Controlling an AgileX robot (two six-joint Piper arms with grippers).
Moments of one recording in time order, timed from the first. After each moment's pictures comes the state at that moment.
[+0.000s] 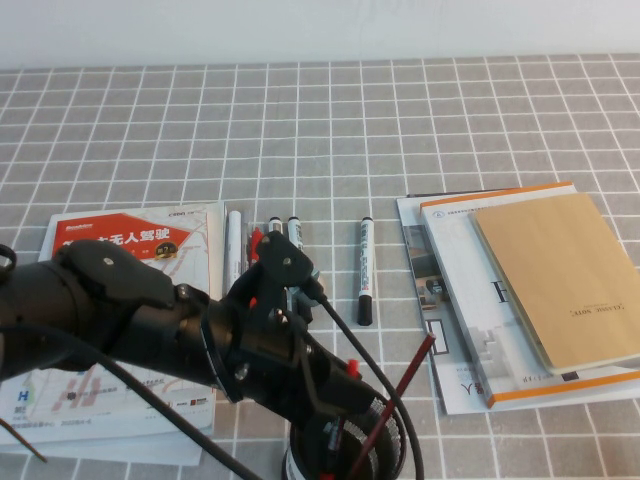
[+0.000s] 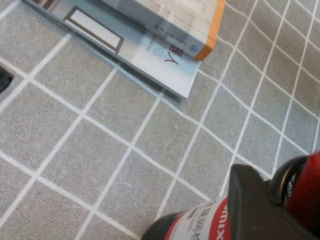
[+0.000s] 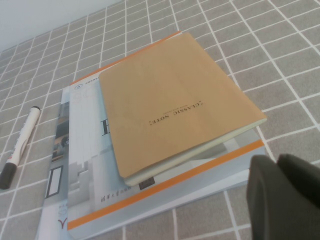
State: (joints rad) right arm -0.04 -0.01 0.03 0.29 0.38 0.11; left arm -0.52 1.56 -0.81 -1.19 0.80 1.38
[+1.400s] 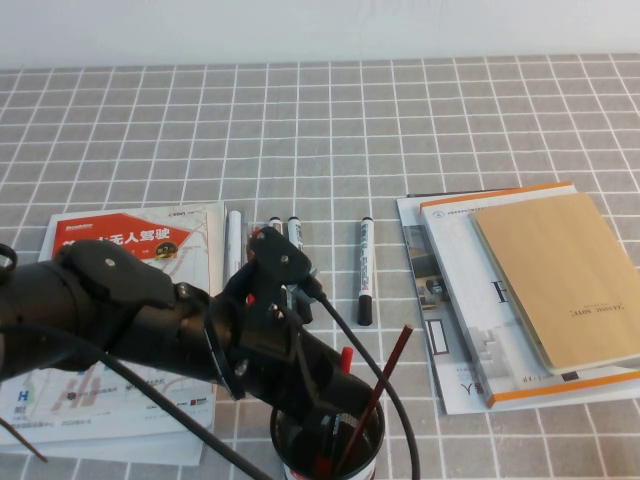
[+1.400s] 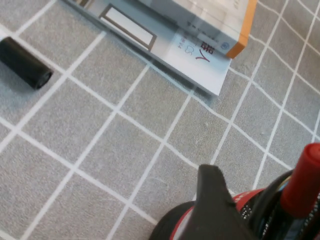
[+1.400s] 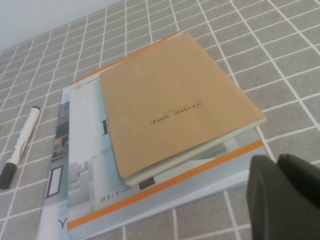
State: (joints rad) right arm -0.04 -0.01 0.03 0.29 0.38 0.11; left arm -0.52 1.56 -0.81 -1.16 0.74 1.36
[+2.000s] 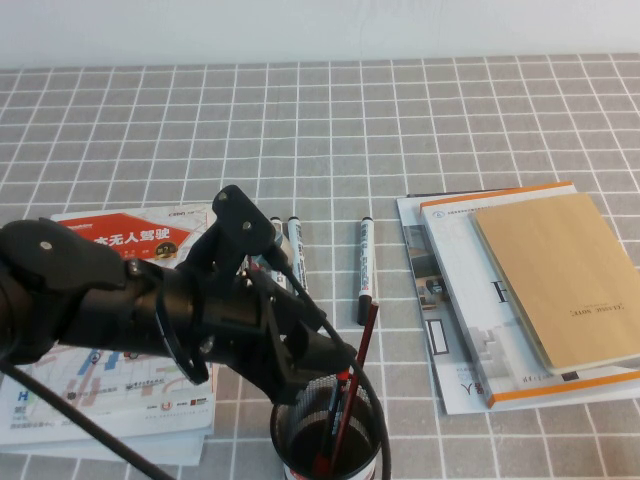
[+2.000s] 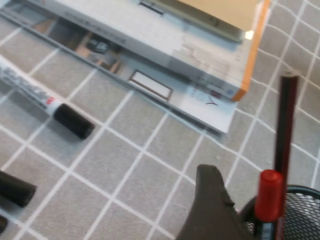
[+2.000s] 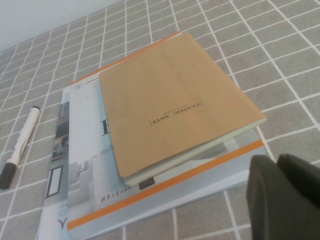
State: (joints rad) right arm -0.04 -0.01 0.03 0.29 0.38 0.11; left arm -0.47 1.43 -0.81 -1.16 0.73 1.42
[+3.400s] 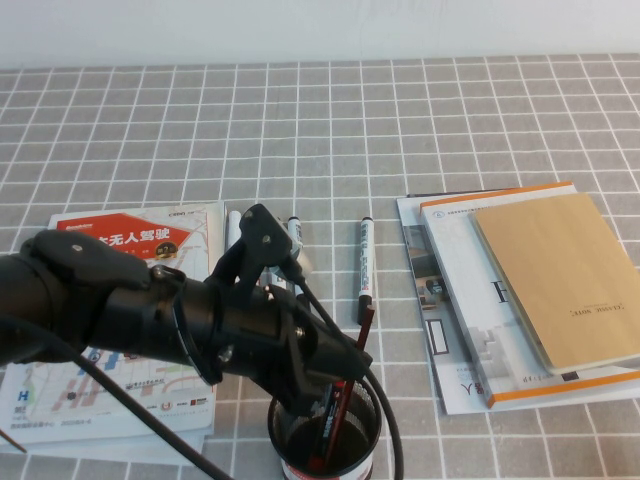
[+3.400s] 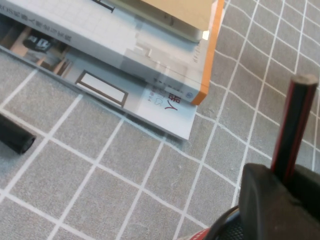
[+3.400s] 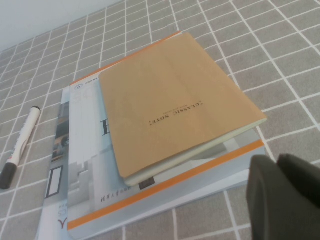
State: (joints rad) right arm -0.04 -0.01 0.03 0.29 0.38 0.11; left arm -0.47 1.53 -0.81 -1.30 0.84 1.56
